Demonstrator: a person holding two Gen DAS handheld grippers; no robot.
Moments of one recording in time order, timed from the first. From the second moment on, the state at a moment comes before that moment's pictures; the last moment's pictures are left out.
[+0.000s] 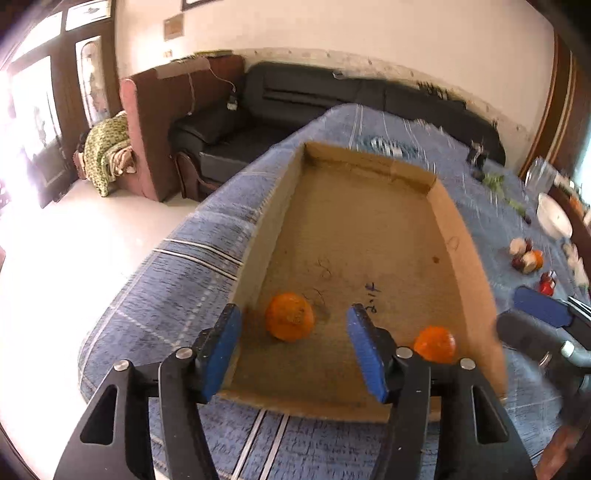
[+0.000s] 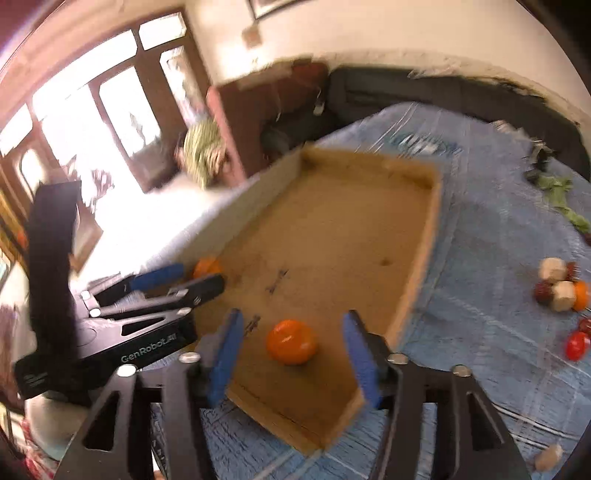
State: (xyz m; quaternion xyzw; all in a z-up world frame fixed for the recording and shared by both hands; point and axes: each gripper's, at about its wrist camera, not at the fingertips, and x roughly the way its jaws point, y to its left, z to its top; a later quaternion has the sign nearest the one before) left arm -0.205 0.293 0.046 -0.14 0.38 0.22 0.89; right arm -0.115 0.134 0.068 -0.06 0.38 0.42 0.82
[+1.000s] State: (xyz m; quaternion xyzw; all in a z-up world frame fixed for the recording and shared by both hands) left arm -0.250 0.333 0.055 -0.30 0.34 0.21 0.87; right arm -0.126 0.068 0.055 -0.02 0.40 0.39 0.83
